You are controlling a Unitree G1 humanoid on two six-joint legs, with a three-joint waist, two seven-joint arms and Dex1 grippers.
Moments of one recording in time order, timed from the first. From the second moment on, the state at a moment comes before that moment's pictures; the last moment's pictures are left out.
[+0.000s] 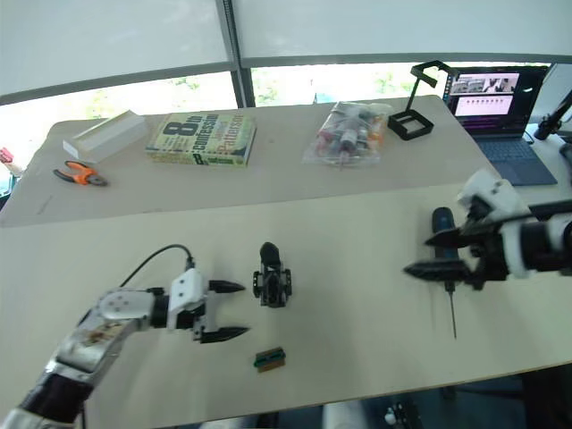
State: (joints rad) left arm -0.06 0.73 -0.13 -0.20 -0.31 0.23 -1.14; right arm -0.37 -1.35 -0.19 -0.22 0.75 1.17 1.08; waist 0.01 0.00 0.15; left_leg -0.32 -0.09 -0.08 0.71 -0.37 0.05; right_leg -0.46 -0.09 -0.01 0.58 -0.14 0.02
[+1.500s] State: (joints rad) left arm -0.47 0.99 0.01 -0.57 -0.86 0.75 -1.18; right arm -0.81 -1.06 0.45 0.61 -0.03 0.16 1.47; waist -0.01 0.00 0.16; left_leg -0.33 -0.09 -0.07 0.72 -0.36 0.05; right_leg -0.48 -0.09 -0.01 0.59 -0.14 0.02
